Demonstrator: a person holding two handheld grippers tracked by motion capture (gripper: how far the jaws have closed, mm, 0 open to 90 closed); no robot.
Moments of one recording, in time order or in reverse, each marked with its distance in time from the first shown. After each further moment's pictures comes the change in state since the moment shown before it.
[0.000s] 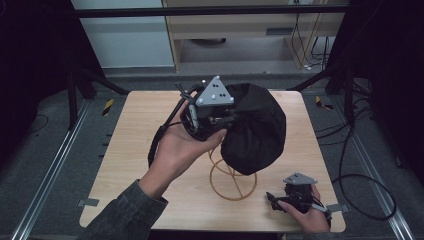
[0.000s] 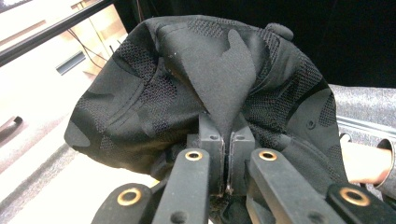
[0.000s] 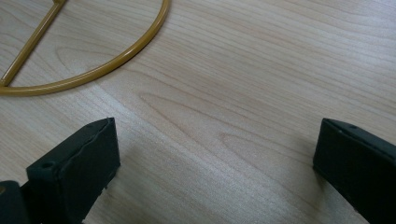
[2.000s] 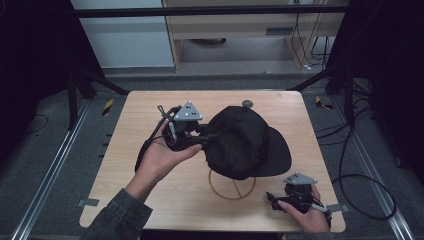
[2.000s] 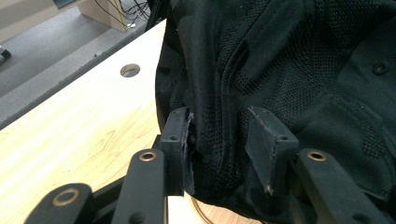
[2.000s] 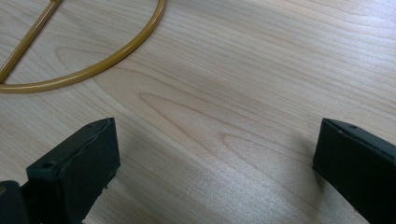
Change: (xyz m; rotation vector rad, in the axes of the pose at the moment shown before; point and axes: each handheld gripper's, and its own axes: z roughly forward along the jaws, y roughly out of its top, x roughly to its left) left arm 0.044 -0.100 0.027 0.101 0.007 -0.167; right arm 0.000 0.000 0.000 -0.002 0.000 -0.005
